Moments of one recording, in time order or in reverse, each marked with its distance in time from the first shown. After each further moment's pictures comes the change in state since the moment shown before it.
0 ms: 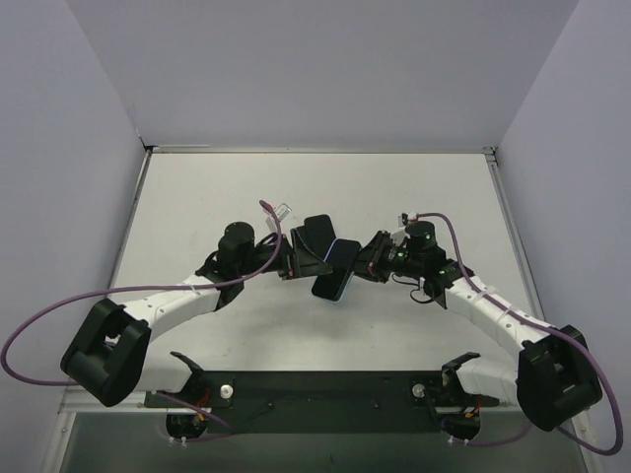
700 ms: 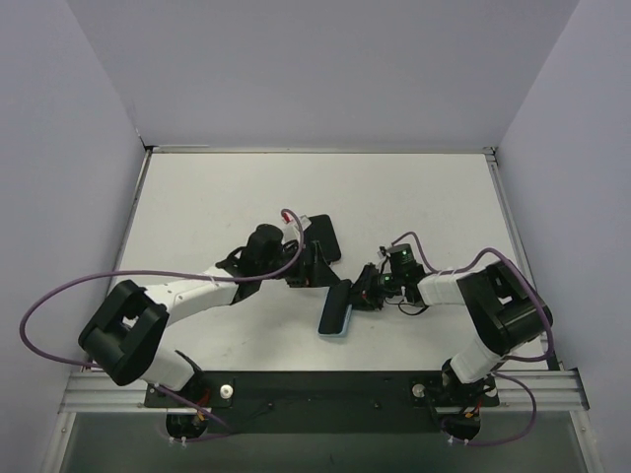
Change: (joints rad) left arm -0.079 0.129 0.078 -0.258 -0.187 0.205; right arm -0.016 0.454 -0.150 0.266 -0.171 -0.113
